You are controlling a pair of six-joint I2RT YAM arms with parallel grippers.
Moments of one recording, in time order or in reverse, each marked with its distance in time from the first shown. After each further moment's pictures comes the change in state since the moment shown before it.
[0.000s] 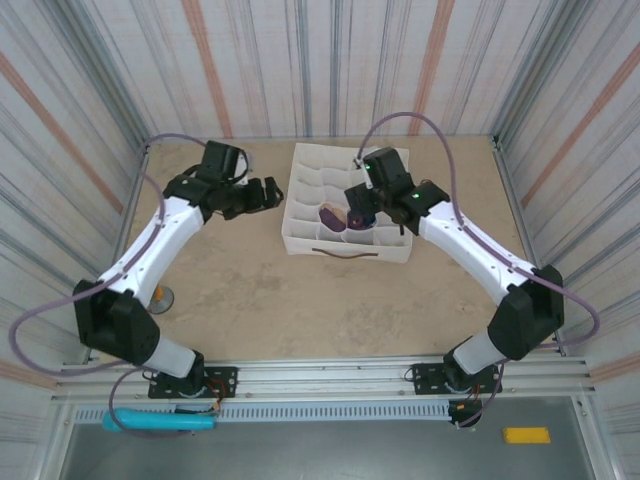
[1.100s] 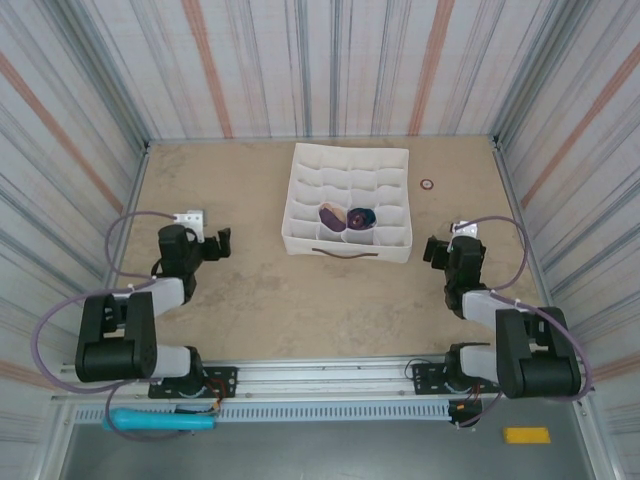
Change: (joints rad) left arm 0.362 -0.088 -0.978 1.284 -0.022 0.441; right arm -0.517 -0.225 -1.089 1.136 -0.081 0.064
